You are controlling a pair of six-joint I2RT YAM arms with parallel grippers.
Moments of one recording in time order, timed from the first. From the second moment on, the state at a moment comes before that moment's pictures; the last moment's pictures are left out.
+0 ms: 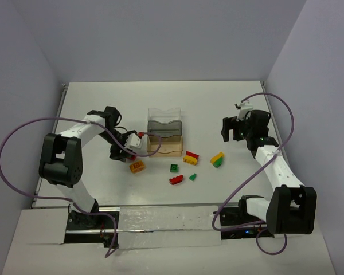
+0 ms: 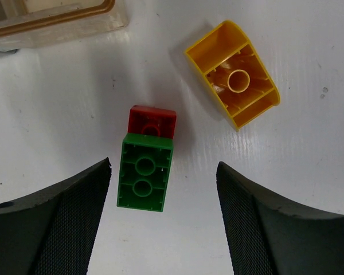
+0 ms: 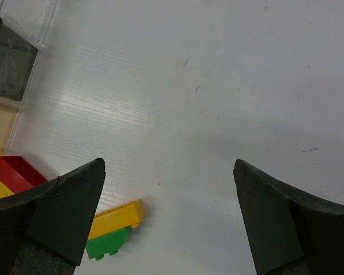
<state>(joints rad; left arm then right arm) -0.25 1.73 1.16 -1.00 0.54 1.57 -0.05 1.16 0.72 -0.18 -0.28 -0.14</state>
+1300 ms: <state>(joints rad) -0.27 1.72 1.08 -0.81 0.52 1.44 -0.05 1.17 0.72 -0.18 -0.28 -0.14</state>
